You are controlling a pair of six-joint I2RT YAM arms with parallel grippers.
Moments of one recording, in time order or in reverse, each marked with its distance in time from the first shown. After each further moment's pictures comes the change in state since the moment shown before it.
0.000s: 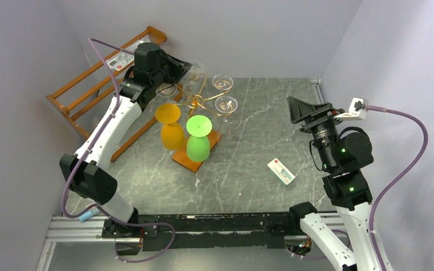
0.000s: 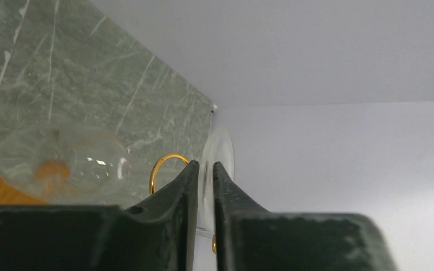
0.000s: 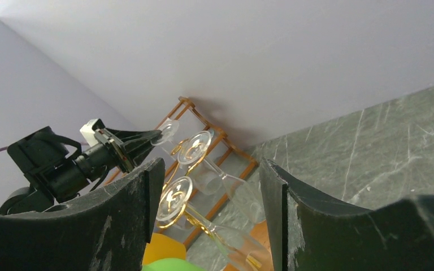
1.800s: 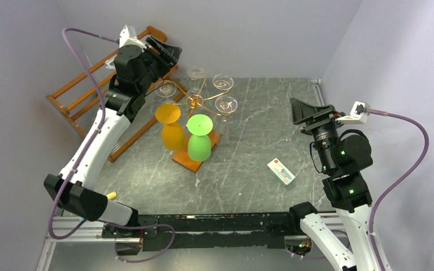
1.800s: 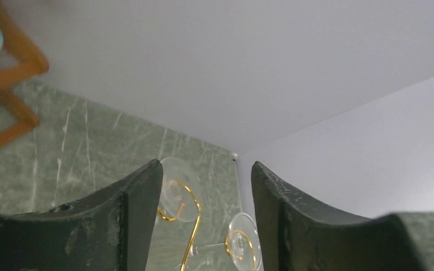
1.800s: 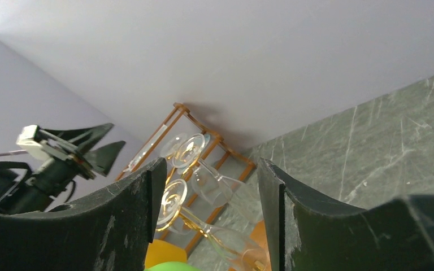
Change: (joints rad) left arm 0.002 -0.148 -0.096 0.171 -0.133 0.312; right arm 0.000 -0.024 -0.022 -0.006 0.047 0.038
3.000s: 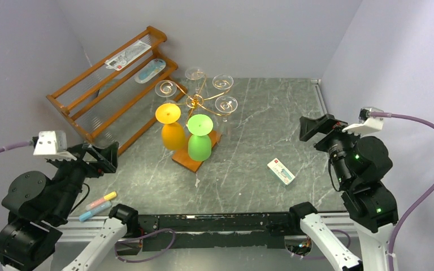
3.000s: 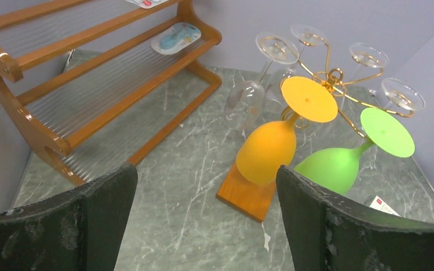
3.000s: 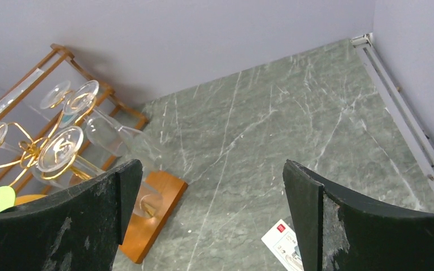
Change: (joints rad) left arm 0.000 -0.998 -0.243 -0.742 -0.147 0.622; right arm 0.000 -0.001 0.272 -0.560 0.132 -0.316
